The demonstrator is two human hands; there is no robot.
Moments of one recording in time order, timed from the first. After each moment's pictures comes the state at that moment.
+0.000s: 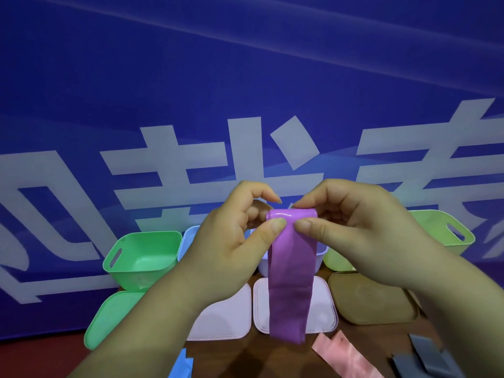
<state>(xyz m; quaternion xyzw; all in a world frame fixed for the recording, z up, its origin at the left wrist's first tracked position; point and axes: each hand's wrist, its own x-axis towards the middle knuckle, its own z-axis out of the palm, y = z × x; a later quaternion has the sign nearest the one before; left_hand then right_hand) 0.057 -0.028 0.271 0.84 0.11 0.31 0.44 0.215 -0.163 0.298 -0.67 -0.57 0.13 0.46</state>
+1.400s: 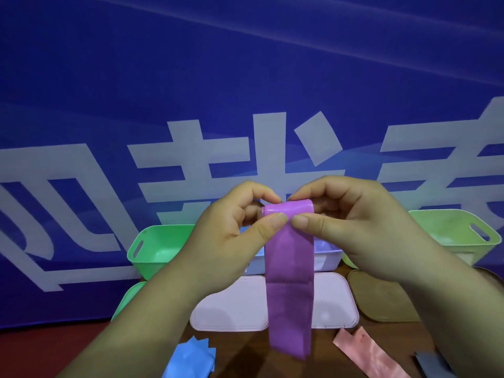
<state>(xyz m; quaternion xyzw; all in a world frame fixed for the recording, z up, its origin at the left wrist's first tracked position) 0.010 -0.001 0.272 0.80 0.12 0.30 0.51 0.169 -0.129 0.294 -0.60 -0.54 0.24 0.54</state>
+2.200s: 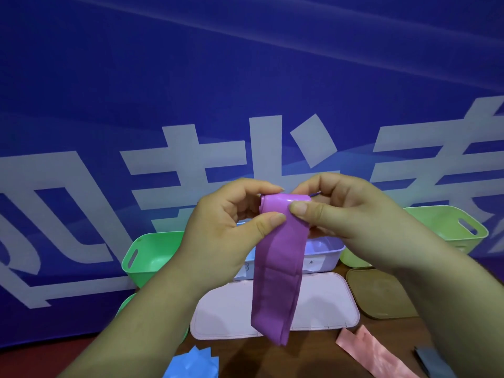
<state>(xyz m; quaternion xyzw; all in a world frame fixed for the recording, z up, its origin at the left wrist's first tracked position) 0.007 0.018 0.276 0.77 0.10 0.36 0.52 0.161 -0.111 0.297 -0.62 -0.47 0.31 0.55</state>
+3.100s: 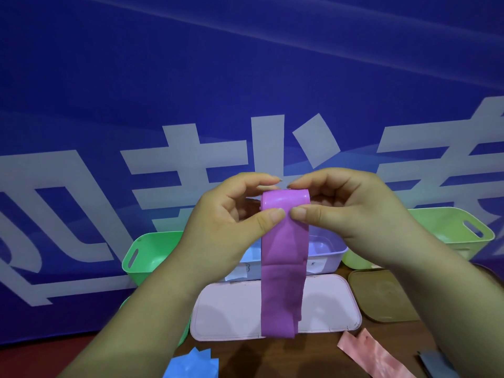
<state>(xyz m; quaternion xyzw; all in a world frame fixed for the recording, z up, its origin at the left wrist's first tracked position) 0.013 0.025 0.281 0.75 0.12 0.33 0.56 0.166 -0.103 0.299 -0.59 -0.49 0.24 0.60</state>
